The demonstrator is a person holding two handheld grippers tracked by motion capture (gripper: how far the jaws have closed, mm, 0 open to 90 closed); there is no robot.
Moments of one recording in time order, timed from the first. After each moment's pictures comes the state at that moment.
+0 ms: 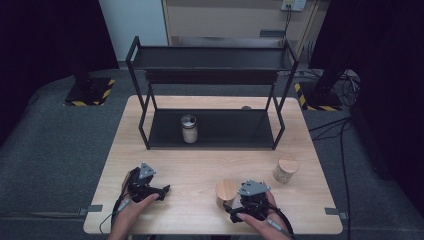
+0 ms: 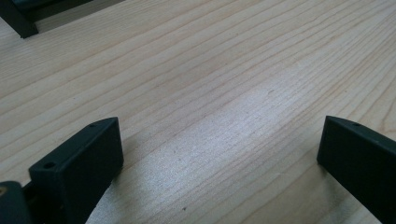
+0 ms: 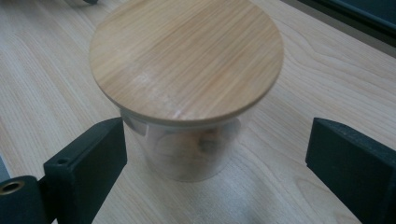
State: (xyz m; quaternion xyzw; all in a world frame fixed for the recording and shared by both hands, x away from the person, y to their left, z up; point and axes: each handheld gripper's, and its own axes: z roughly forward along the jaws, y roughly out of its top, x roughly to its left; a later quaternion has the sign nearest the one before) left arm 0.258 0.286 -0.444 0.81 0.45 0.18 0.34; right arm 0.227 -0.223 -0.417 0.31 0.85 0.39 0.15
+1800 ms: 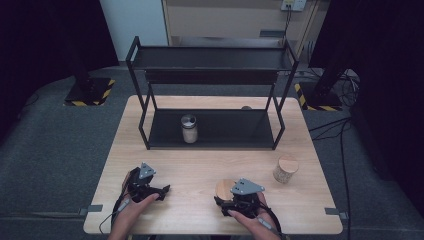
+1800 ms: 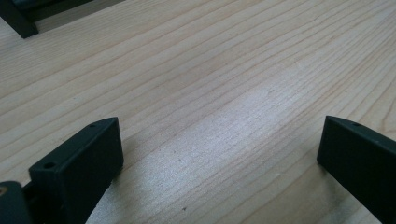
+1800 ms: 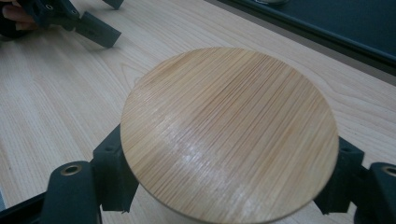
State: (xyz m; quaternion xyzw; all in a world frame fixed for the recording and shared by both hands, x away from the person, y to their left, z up) left arm 0.258 0.286 -0.444 0.81 0.45 0.18 0.34; right arm 0.224 -0.211 -0.436 0.31 0.82 0.45 0.16
